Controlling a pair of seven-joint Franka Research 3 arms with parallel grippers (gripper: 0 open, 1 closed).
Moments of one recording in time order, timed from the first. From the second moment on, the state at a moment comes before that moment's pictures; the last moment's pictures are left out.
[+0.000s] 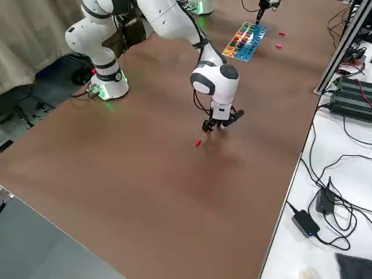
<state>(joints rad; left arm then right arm) 0.13 0.29 -0.13 -2.44 0.03 2.59 -0.13 -0.04 0.60 0.06 -1.90 -0.02 2.40 0.37</state>
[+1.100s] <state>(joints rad) -0.10 0.33 -0.13 -2.37 0.06 2.57 -0.37 -0.08 0.57 0.05 -1.91 -0.02 2.35 0.31</state>
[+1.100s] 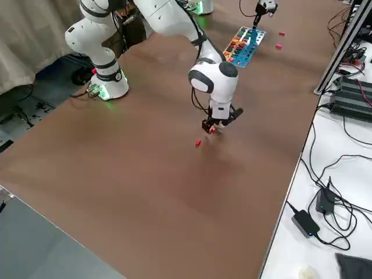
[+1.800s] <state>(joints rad) -0.35 0.44 -0.14 -2.20 0.07 2.54 -0.62 -0.11 0.56 0.06 -1.93 0.09 2.35 0.40</state>
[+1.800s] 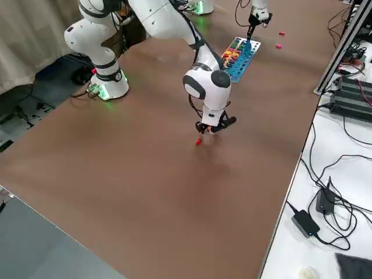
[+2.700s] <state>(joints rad) -0.52 0.57 -0.14 -1.95 0.07 2.46 -0.74 -0.08 0.55 0.06 -1.87 0.10 2.26 0.48</state>
